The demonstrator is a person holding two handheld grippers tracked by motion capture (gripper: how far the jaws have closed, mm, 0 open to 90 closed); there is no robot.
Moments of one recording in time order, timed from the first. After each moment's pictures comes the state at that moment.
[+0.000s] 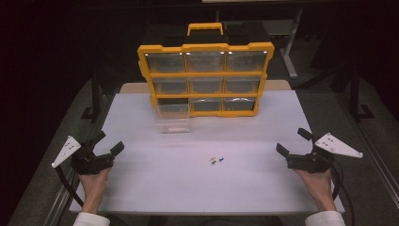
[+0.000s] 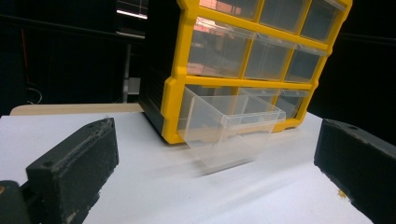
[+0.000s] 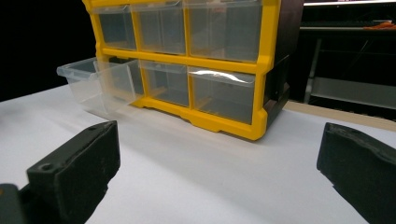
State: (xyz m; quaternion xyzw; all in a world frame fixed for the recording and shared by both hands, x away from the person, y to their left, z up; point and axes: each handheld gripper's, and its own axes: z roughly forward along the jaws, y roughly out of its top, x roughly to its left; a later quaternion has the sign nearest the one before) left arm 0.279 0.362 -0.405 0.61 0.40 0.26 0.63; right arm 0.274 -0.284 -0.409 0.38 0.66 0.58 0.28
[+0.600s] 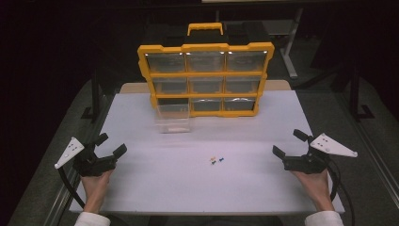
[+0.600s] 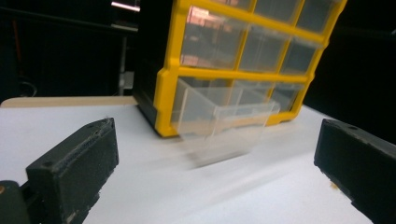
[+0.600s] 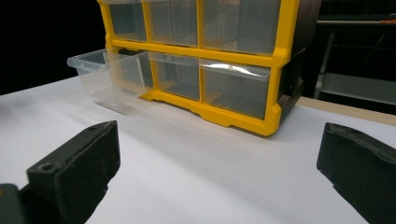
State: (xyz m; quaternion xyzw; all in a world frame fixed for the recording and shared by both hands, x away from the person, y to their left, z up) left arm 0.276 0.355 -0.408 0.62 0.40 0.25 0.62; right arm 0.274 -0.276 -0.411 0.37 0.67 0.58 0.27
